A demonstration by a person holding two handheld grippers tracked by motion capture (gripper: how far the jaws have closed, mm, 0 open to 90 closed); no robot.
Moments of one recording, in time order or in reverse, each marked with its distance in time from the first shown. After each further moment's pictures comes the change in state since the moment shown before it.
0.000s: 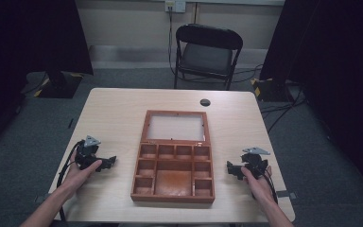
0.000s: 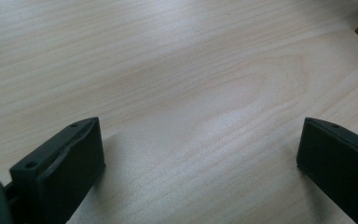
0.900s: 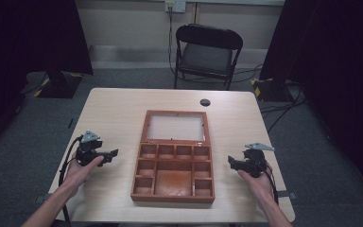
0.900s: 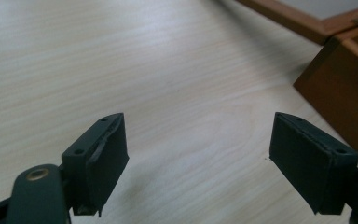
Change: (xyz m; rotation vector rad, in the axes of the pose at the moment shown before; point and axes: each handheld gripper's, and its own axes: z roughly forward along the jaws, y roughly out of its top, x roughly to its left) left arm -0.011 0.026 -0.020 -0.087 -0.085 -0.044; right arm 0.000 0.018 -0.017 -0.049 0.076 0.032
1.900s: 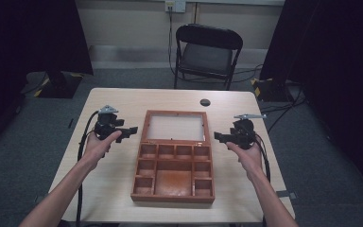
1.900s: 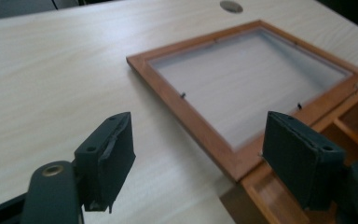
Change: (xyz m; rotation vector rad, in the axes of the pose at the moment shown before) left arm -0.024 0.097 0.025 -0.040 -0.104 0.019; right arm 0.029 0.101 0.004 0.002 0.212 -0.015
